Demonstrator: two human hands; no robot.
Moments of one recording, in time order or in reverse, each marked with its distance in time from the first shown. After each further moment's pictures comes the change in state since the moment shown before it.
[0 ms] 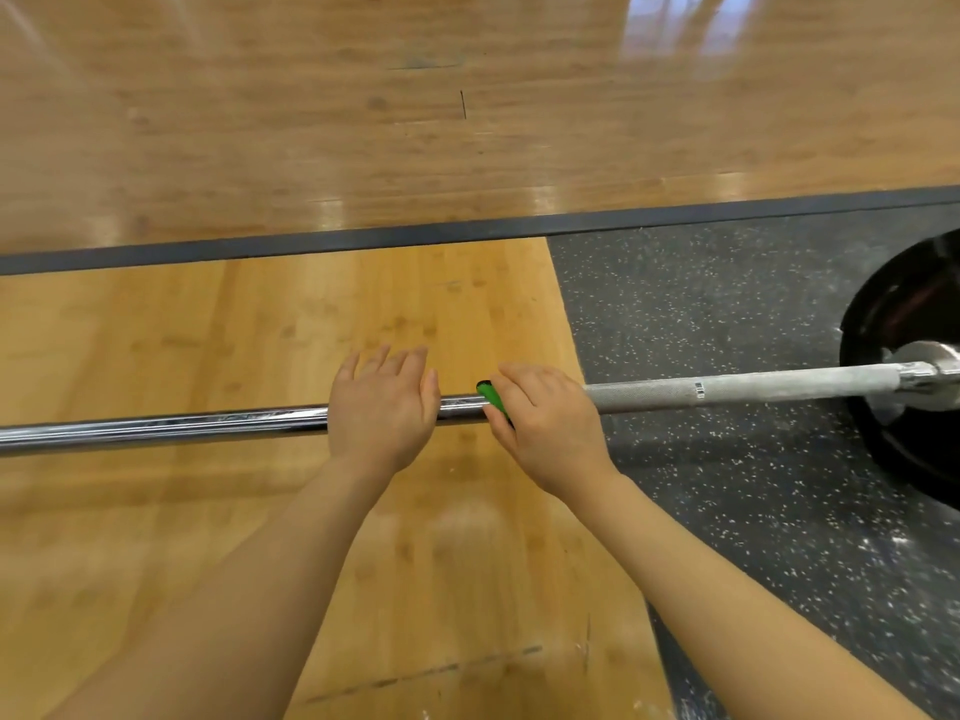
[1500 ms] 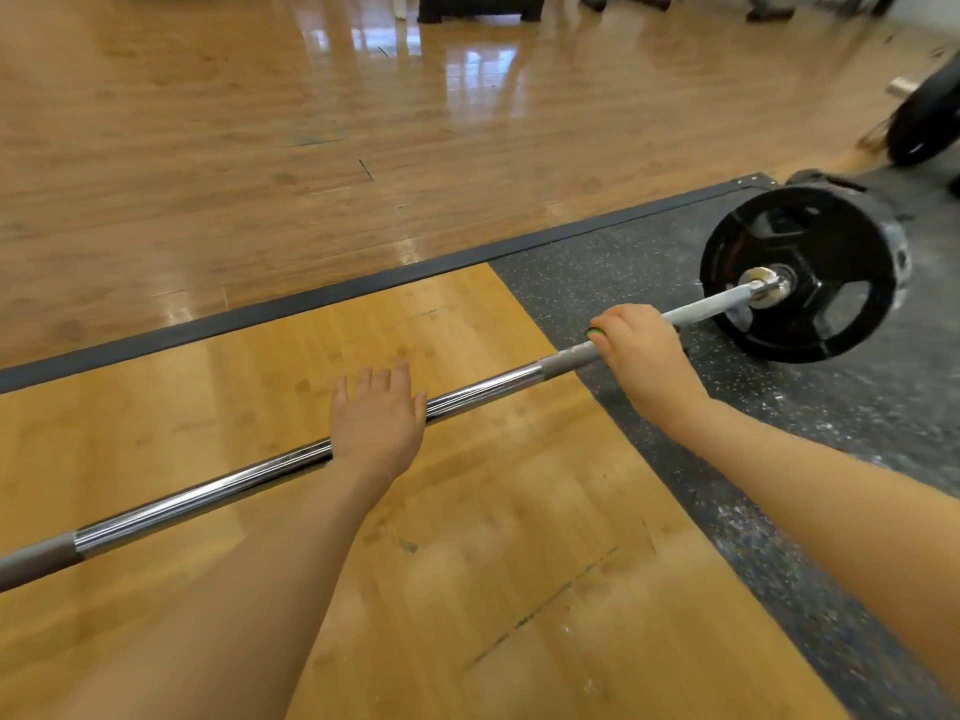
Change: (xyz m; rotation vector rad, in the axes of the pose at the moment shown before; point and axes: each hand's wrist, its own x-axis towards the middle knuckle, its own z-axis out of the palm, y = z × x) left_hand -0.019 -0.125 -0.047 -0.057 -0.141 0.257; right_hand 0.016 -0.057 -0.094 -0.400 -0.159 0.327
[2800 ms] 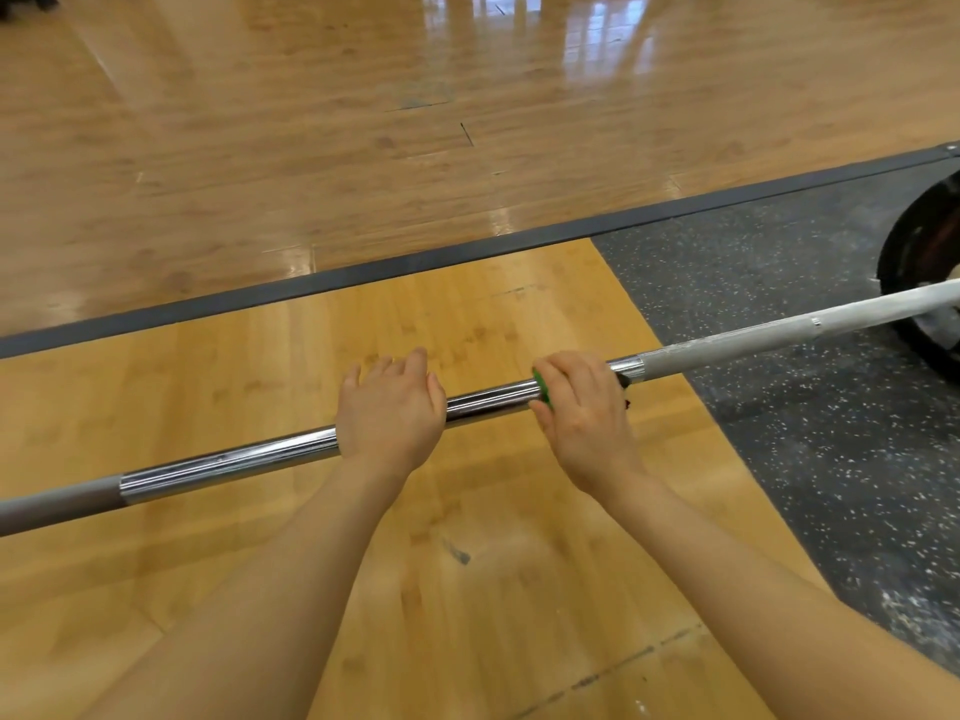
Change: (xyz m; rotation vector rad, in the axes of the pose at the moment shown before) left_hand 0.014 -0.034 0.026 0.016 0.083 -0.193; right_hand 0.009 -0.125 0.119 0.313 0.283 -0.080
